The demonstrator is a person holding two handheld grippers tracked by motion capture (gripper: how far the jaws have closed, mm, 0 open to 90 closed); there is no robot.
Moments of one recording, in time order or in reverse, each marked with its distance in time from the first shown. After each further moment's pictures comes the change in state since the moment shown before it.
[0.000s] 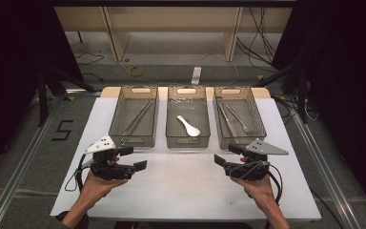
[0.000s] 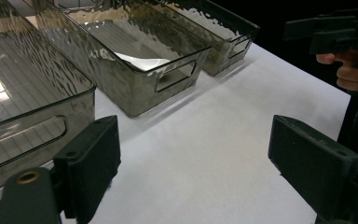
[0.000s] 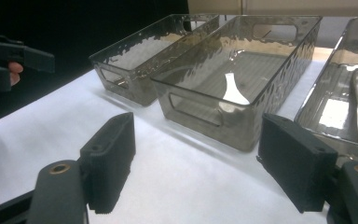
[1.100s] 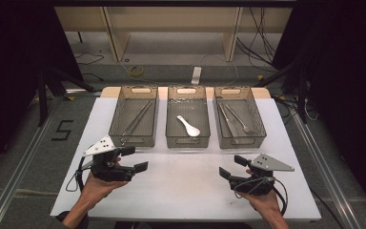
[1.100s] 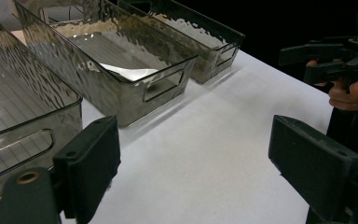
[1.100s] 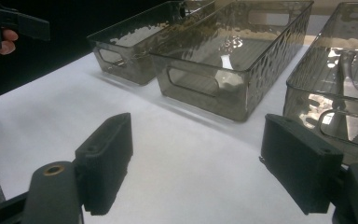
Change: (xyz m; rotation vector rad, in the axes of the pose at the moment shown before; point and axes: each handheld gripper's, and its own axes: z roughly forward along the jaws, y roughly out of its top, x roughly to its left) left arm -0.005 0.000 -0.002 -0.033 -0.036 0.031; right arm 0.006 -0.029 -0.019 0.006 -0.028 -0.017
